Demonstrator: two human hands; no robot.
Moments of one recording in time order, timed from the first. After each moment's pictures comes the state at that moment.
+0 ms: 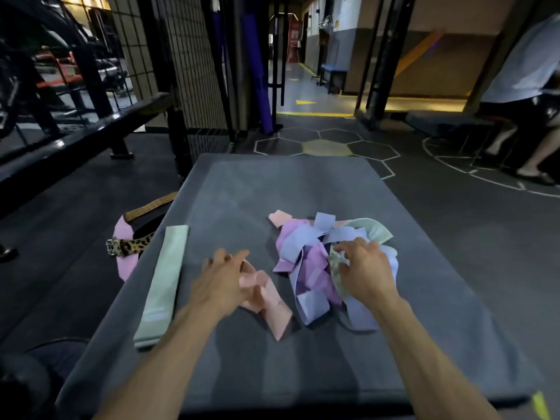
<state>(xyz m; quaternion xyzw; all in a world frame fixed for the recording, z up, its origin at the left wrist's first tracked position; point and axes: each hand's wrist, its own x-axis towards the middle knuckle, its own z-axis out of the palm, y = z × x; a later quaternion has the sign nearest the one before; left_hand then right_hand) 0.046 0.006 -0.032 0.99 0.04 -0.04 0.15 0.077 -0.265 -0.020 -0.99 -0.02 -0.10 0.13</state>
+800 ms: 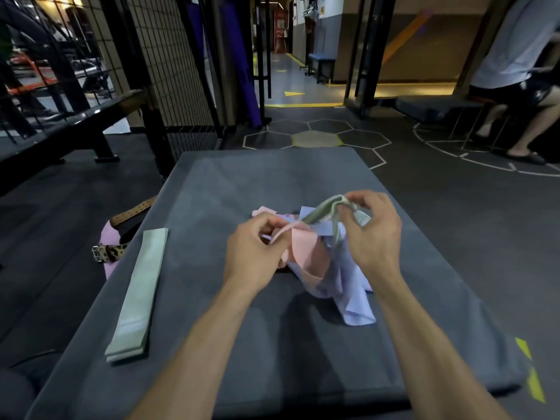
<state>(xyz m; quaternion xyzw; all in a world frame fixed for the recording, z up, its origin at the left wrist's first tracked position) 0.065 -0.092 0.011 0.79 -0.01 0.15 0.59 0.083 -0.283 0.020 -0.81 0.00 -0.33 0.48</state>
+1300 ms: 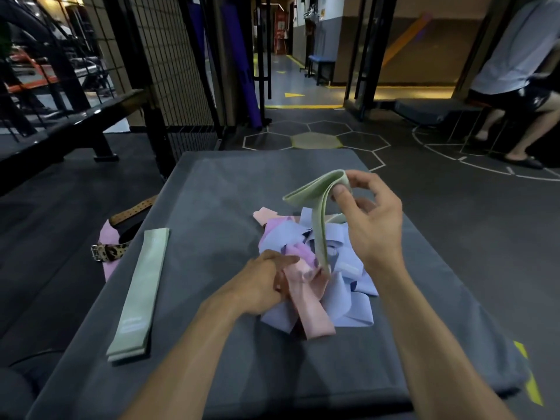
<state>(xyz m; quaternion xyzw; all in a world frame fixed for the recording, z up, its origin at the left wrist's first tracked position) 0.066 -0.069 -0.021 0.94 -0.18 -0.11 0.27 0.075 -0.267 0.053 -0.71 -0.07 -0.28 0.64</state>
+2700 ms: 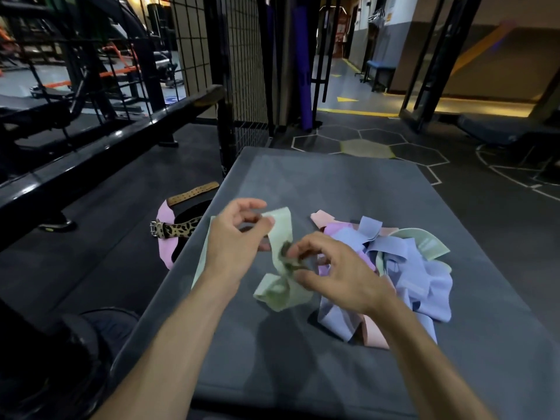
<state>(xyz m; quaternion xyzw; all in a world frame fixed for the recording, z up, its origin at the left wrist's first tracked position) 0.032 0.029 0.031 0.67 0.10 0.21 0.70 0.051 -0.160 0.025 -0.83 -0.34 0.03 0.44</state>
